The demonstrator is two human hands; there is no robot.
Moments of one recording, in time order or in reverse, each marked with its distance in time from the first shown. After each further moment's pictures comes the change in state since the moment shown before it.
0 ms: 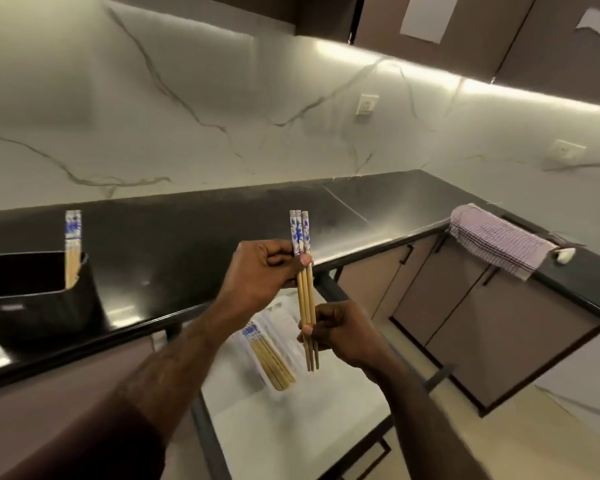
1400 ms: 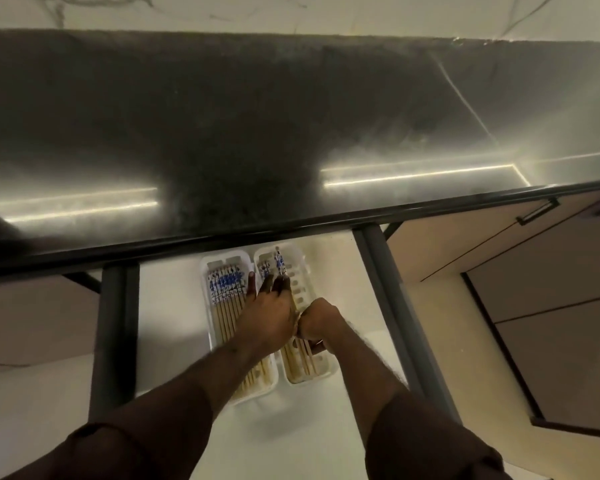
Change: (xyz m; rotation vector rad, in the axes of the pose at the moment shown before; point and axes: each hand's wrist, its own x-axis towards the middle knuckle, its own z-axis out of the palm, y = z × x) left_hand 0.123 -0.366 0.120 1.175 -0.263 -0.527; right_hand 0.269 0.284 0.050 -0.337 -0.512 0.646
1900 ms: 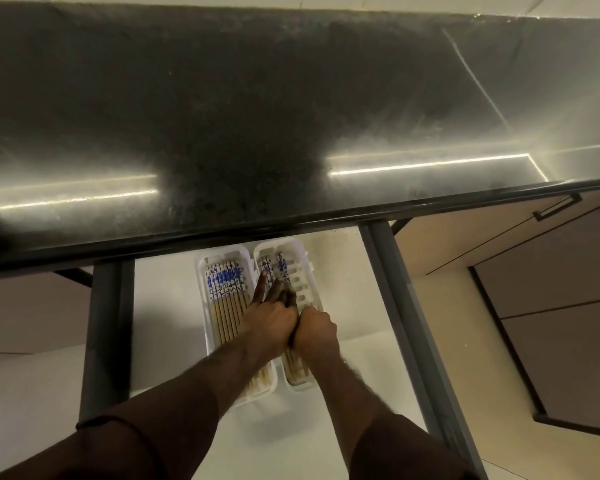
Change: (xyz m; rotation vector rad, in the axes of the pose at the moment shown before) left_hand 0.013 -0.002 0.023 0.379 -0.167 0.125; right_hand 0.003 0.006 0.029 -0.357 0.220 -0.107
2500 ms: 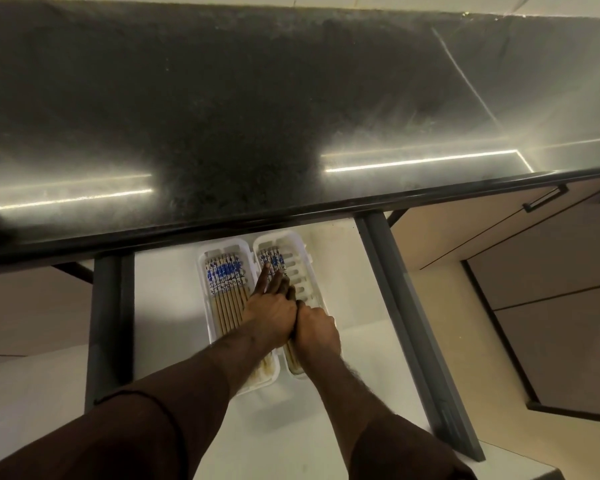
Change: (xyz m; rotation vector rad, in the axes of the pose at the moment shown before) left_hand 0.000 0.001 -0.001 0.168 -0.058 0.004; right_hand -0.028 0.001 0.001 0.025 0.096 -0.080
